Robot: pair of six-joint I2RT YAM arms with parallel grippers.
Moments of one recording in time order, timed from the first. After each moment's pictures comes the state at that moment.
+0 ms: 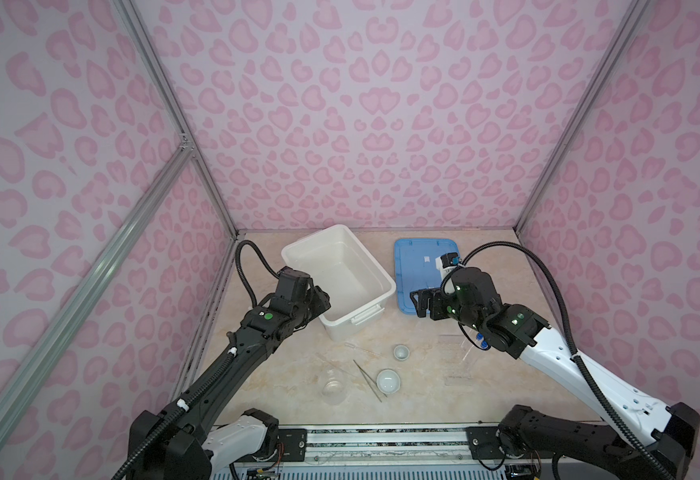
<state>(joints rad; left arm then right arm) -0.41 1.13 0.91 -0.53 0.02 -0.88 0.67 1.12 1.04 -0.55 0.15 0.43</state>
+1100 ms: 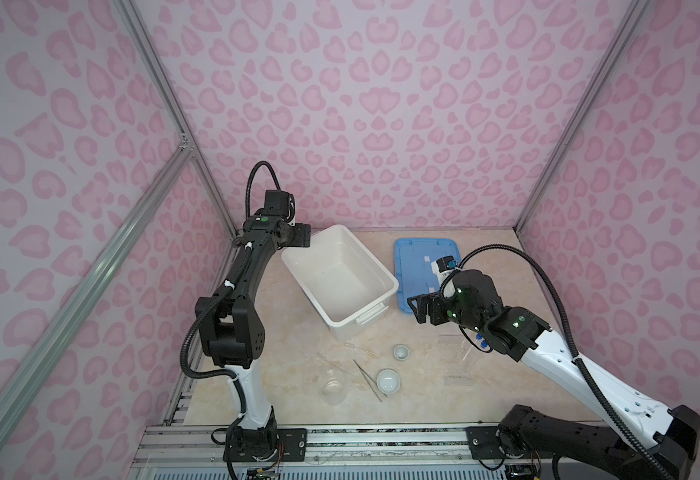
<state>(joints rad) -0.09 1.97 1.92 -0.83 -0.04 -0.02 0.67 1.11 1.01 -0.53 0.08 0.37</state>
